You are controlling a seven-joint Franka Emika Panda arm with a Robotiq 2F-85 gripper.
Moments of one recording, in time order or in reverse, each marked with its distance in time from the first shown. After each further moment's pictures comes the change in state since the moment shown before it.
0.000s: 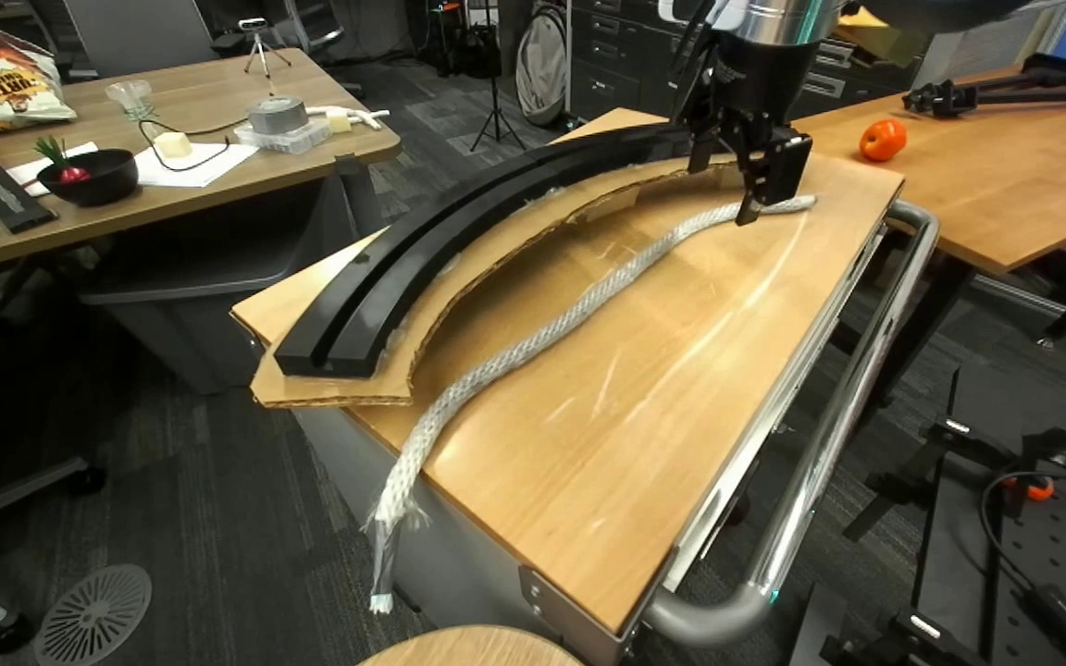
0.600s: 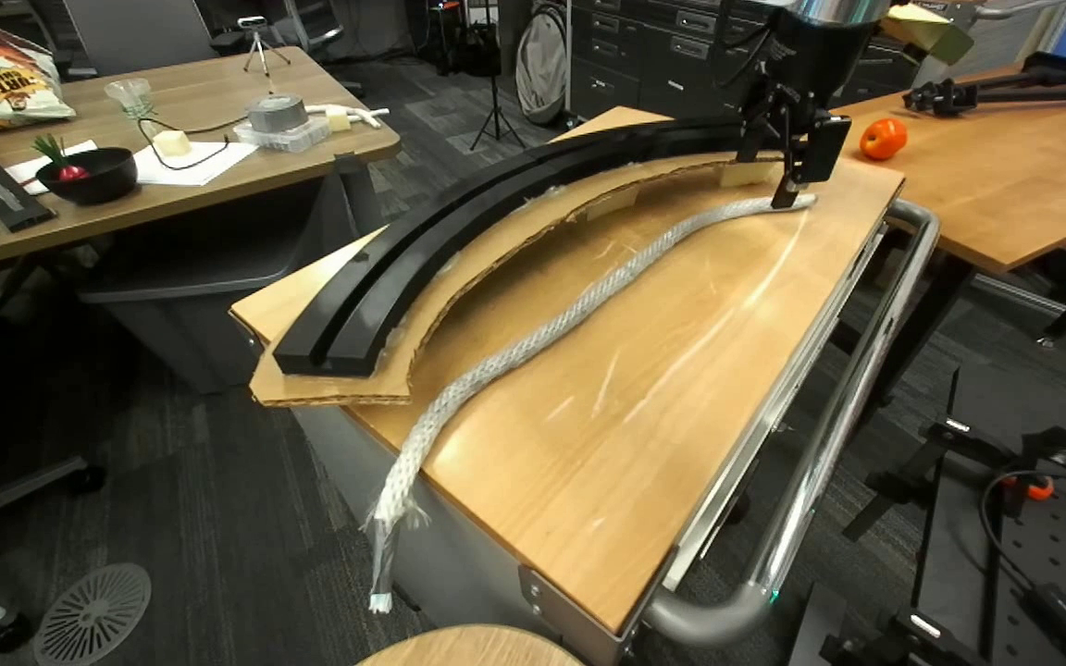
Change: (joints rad) arm -0.077 0.008 -0.080 -0.002 0.220 0.000 -0.130
